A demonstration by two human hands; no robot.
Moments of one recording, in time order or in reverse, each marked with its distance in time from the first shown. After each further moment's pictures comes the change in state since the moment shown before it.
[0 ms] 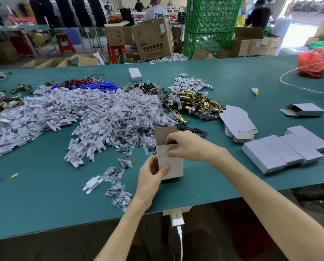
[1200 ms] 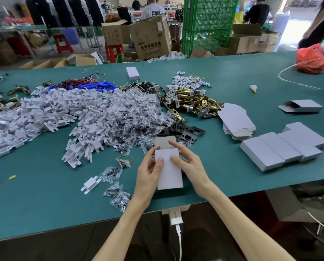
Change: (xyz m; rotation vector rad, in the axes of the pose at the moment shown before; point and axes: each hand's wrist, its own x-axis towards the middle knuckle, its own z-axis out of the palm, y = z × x) left_hand -0.001 0.002 0.003 -0.035 0.018 0.016; right_hand -0.031 0.021 0.101 1.289 0.402 0.055
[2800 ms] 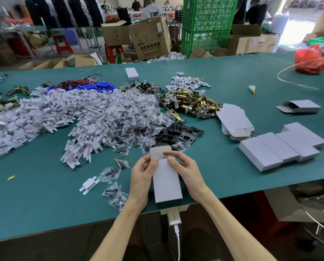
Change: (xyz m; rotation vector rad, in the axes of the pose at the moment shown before) left_hand 0.001 -0.002 -0.006 -0.161 0.081 -0.084; right_hand -0.008 0.012 0.007 0.074 0.017 0.015
